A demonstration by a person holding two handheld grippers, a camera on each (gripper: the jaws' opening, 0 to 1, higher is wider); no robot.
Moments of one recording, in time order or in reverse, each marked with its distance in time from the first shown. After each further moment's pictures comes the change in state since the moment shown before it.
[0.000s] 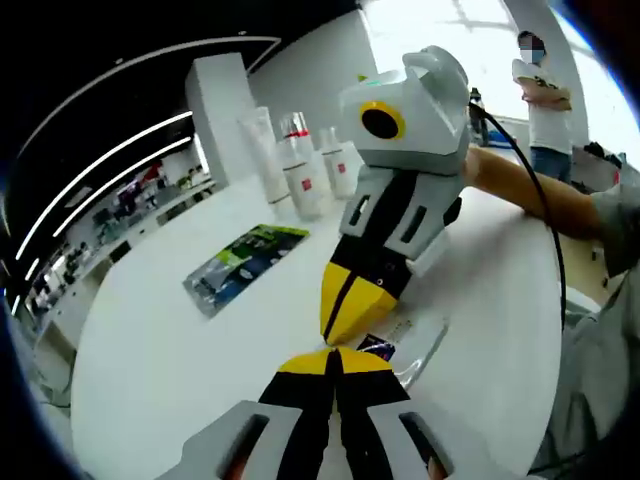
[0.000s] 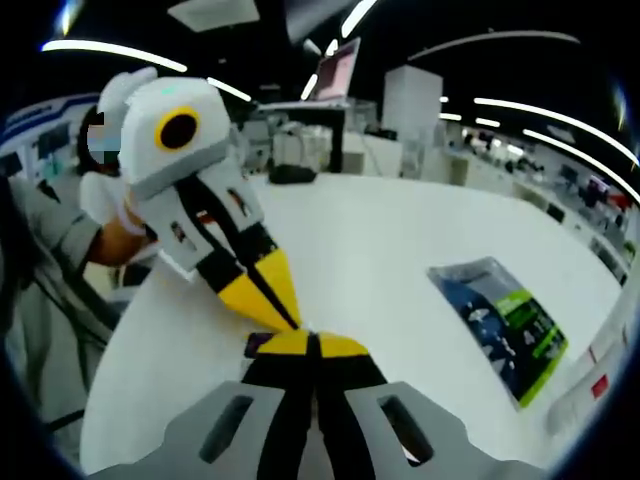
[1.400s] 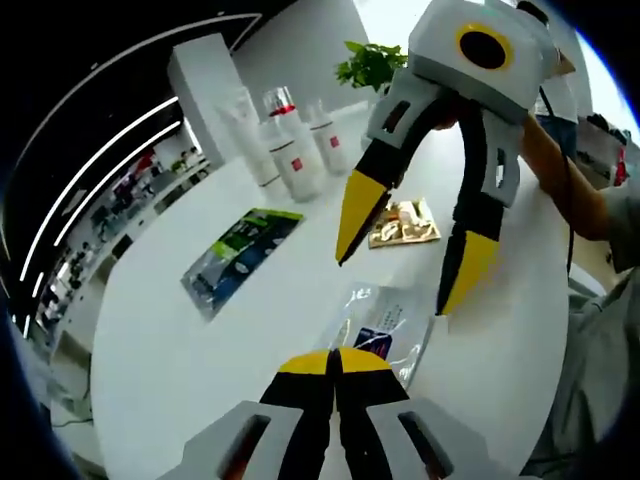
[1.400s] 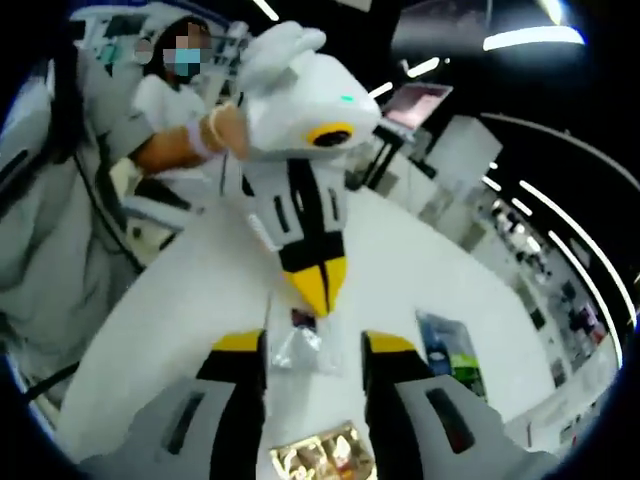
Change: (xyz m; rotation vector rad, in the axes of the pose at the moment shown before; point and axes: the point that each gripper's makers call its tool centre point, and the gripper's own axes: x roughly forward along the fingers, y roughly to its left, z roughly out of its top) left arm -0.004 0.001 -0.002 0.056 0.153 0.022; right arm -0.050 0.030 0.001 -0.482 0.073 0.036
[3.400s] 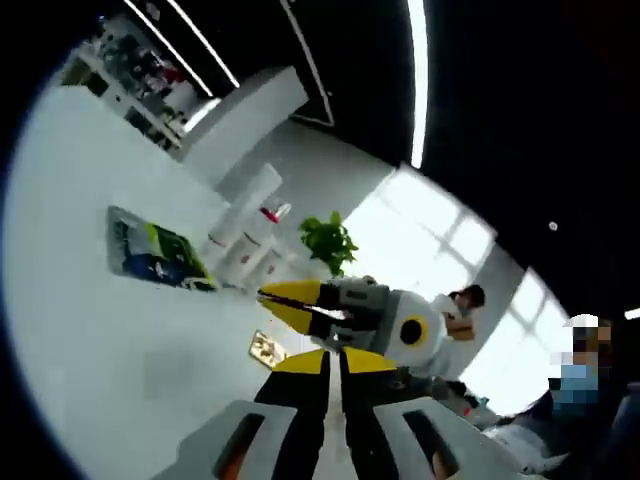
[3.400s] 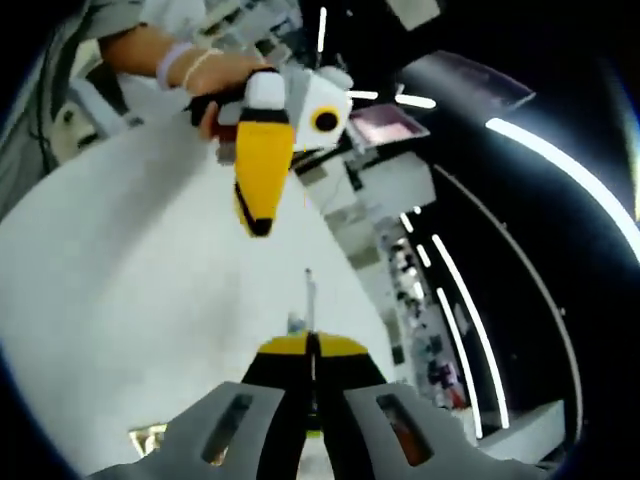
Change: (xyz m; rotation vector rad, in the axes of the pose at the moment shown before) left arm -0.068 -0.018 0.071 -0.935 -0.633 -0.800; right arm -0.025 -0.090 0.027 -0.464 0.137 -0.612
